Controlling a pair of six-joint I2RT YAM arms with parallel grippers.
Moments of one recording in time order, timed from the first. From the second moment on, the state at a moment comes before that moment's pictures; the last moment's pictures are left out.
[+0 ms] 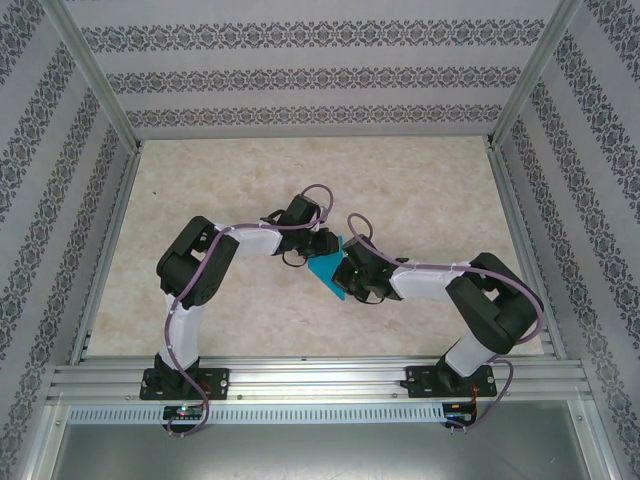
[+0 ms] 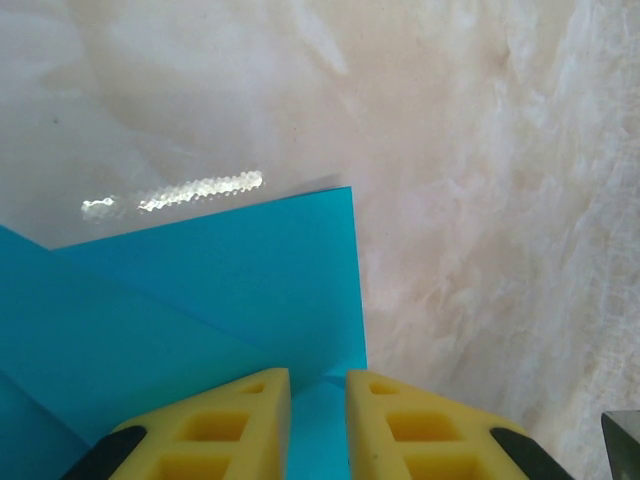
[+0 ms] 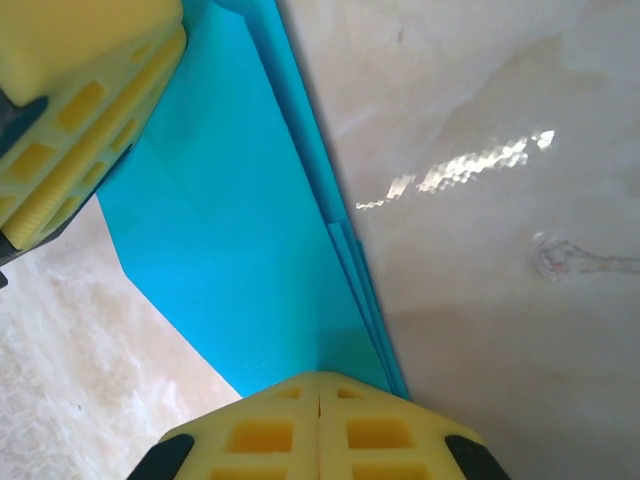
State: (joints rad) left arm -0.62 2.05 1.22 -0.07 0.43 -0.74; right arm 0.72 1.61 0.66 -0.02 -0.14 1.17
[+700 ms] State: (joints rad) left arm -0.62 2.05 1.22 -0.07 0.43 -0.74; right arm 0.75 1.52 0.57 -0.01 -0.14 1.17
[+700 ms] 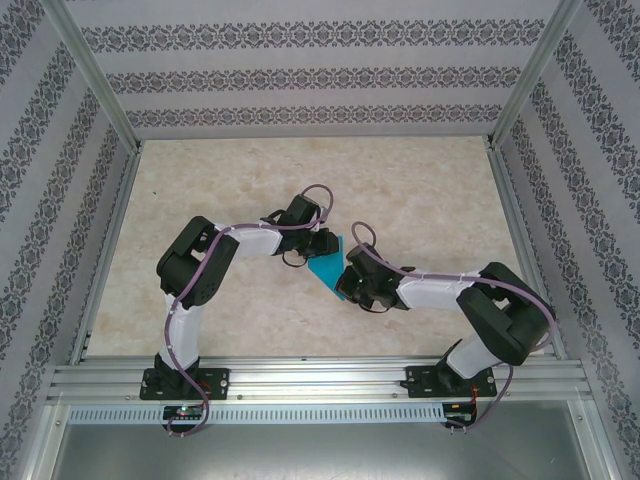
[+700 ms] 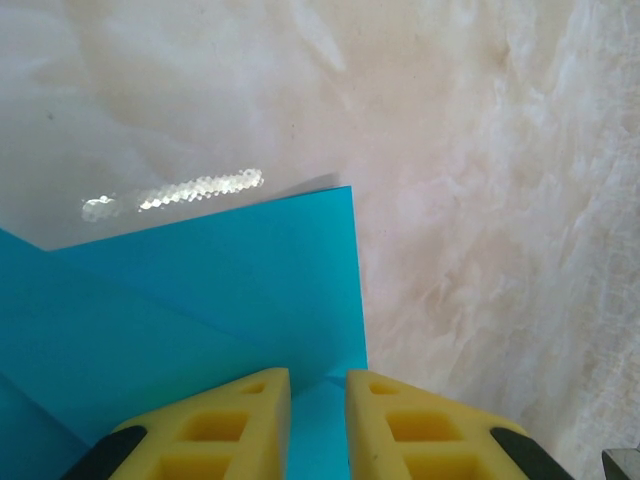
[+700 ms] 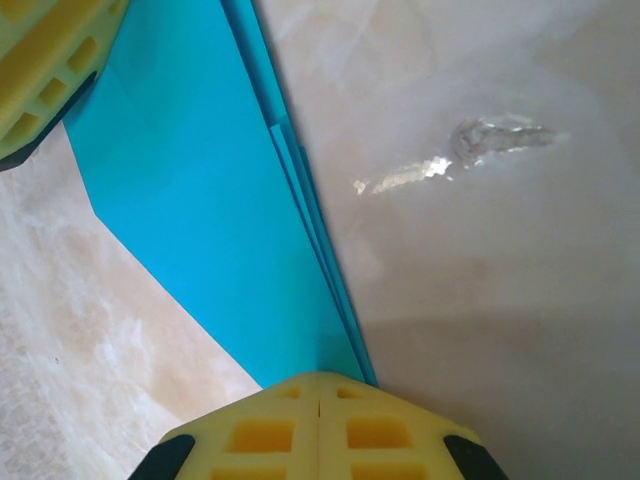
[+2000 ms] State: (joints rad) left arm -0.53 1.97 1.46 -0.32 0.47 -0.70; right arm 0.57 1.11 0.47 -0.37 -0.17 0.89
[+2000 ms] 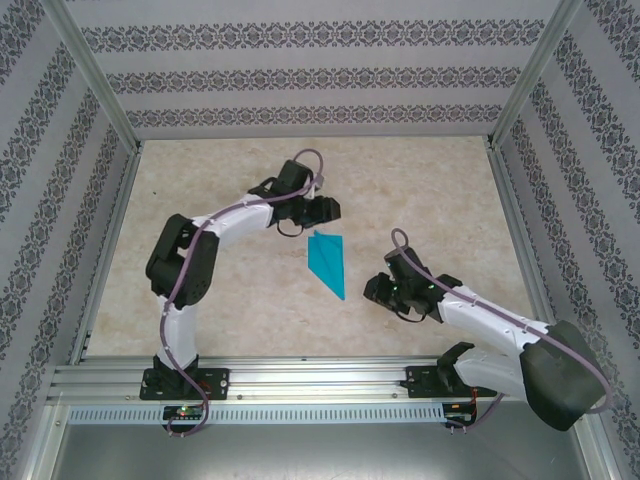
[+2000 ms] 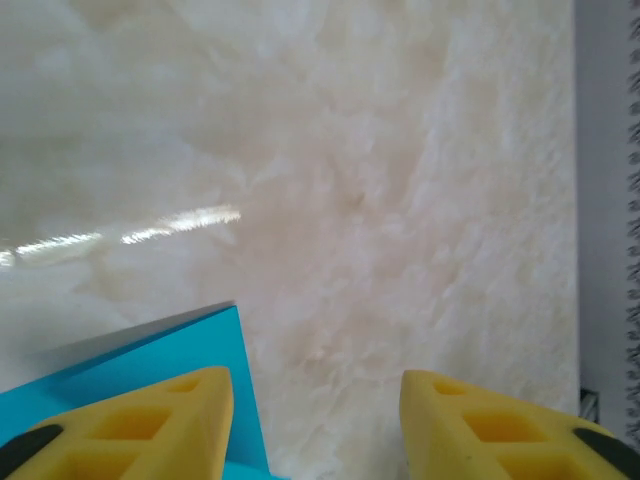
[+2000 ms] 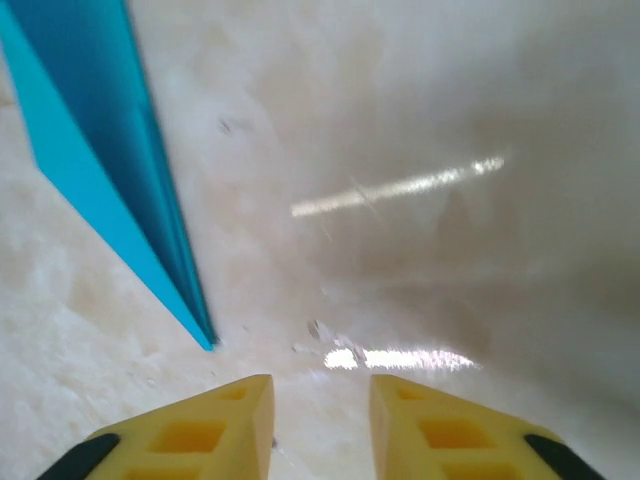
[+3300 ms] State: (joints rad) left arm -0.49 1.79 0.98 -0.03 0.53 -0.87; right arm 0.38 1.76 0.81 0.08 -0.65 0.45
